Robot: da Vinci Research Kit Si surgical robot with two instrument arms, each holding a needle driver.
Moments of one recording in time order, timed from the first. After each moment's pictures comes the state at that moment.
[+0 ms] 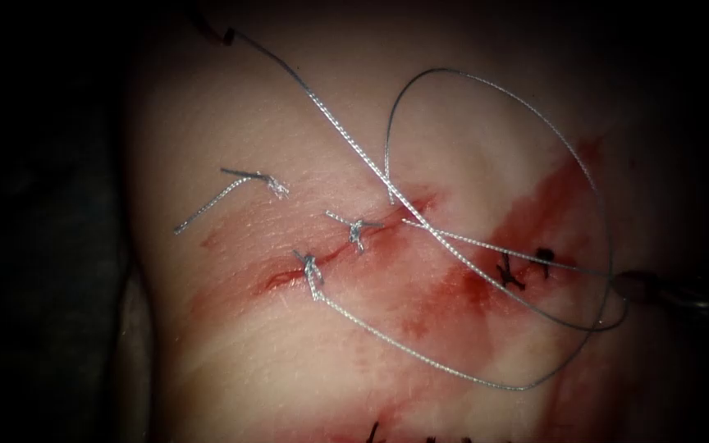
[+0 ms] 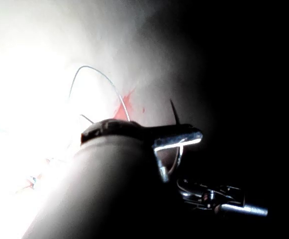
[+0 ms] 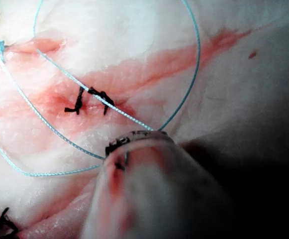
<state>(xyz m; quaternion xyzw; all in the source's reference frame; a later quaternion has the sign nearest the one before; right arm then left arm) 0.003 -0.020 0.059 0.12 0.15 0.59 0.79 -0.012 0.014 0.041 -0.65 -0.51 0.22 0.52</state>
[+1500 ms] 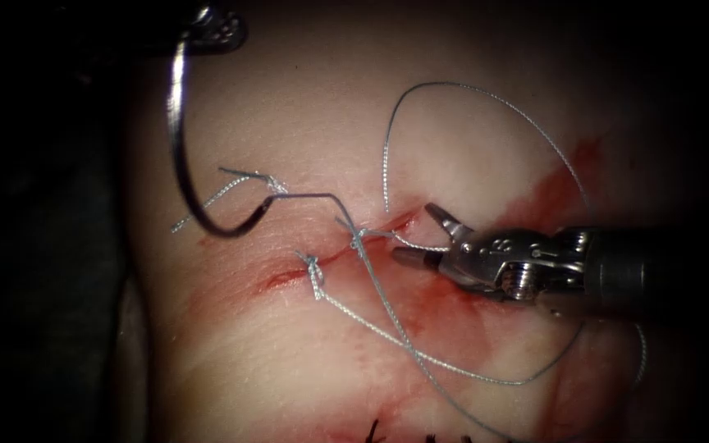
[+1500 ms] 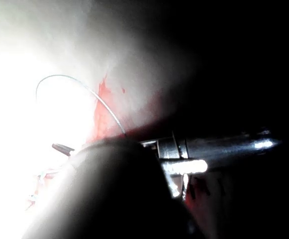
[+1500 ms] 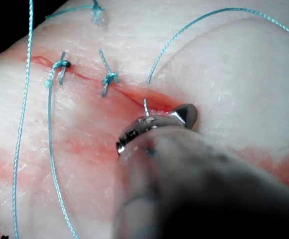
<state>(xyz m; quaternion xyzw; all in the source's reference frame) 0.026 -0.020 0.067 0.00 0.32 0.27 0.91 -0.017 0.009 0.040 -0.53 -0.69 0.28 0.42</state>
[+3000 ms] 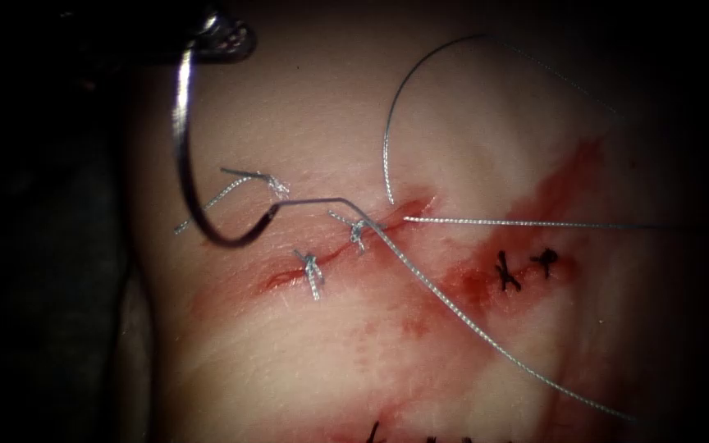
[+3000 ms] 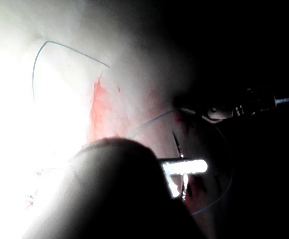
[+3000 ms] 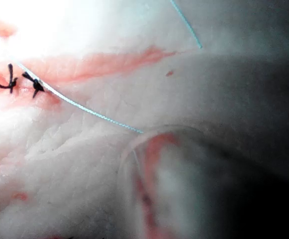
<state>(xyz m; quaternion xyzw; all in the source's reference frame) -0.010 -0.015 0.060 -0.04 0.06 0.36 0.93 -0.017 0.009 0.039 -0.52 -0.69 0.29 0.41</state>
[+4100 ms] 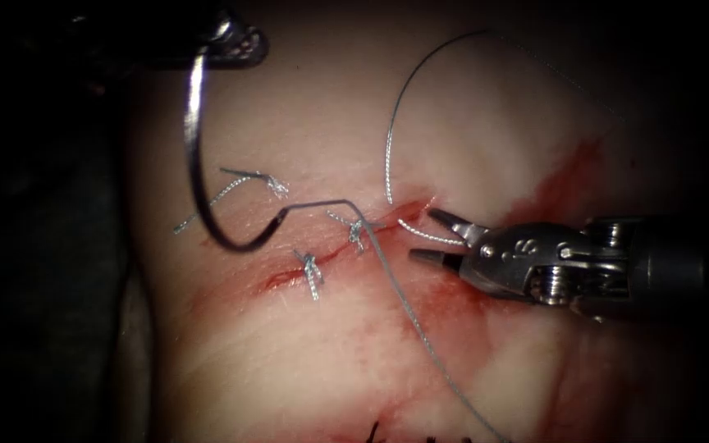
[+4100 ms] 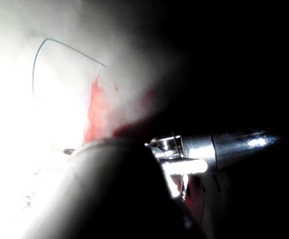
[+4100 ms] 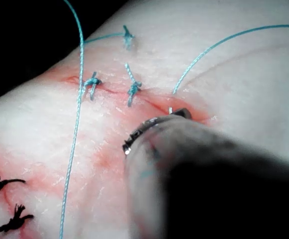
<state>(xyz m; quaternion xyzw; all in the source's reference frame) 0.026 -0.019 0.060 -0.02 0.34 0.19 0.92 -0.018 0.009 0.040 -0.52 -0.69 0.29 0.41</state>
